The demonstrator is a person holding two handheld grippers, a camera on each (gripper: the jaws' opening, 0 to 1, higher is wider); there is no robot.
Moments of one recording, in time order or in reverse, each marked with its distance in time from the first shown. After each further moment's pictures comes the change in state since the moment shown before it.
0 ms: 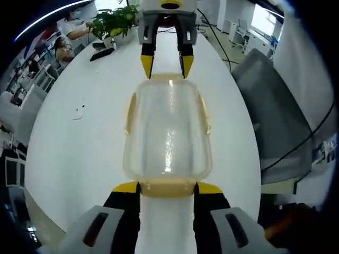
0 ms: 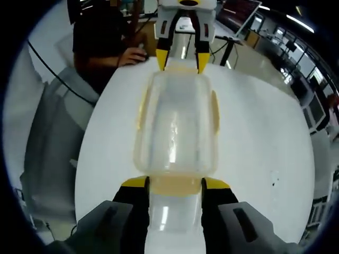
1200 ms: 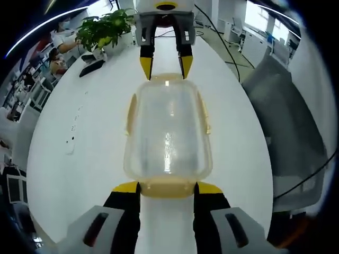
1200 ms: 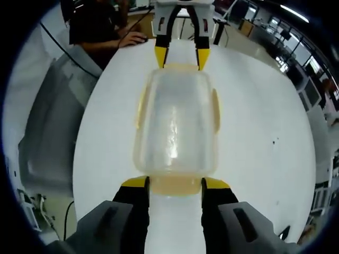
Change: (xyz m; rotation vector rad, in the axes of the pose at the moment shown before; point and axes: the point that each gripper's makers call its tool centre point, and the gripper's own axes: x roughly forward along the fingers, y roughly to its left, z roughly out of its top) left arm 0.067 0.008 0.087 0.064 -0.041 0.013; right arm -0.030 0.010 -0.101 0.053 0.073 -0.021
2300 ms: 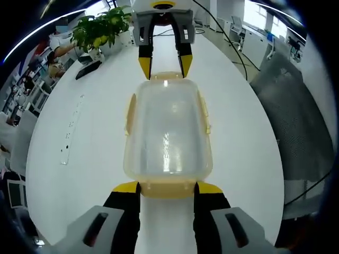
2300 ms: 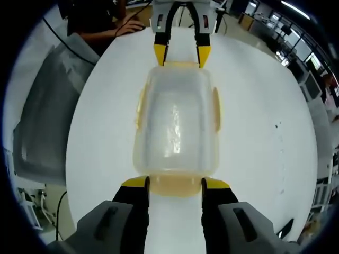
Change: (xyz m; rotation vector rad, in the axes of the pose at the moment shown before) left arm 0.035 0.011 0.012 0.020 -0.009 0.010; right arm 0.012 -0.009 -0.035 0.008 0.049 -0.001
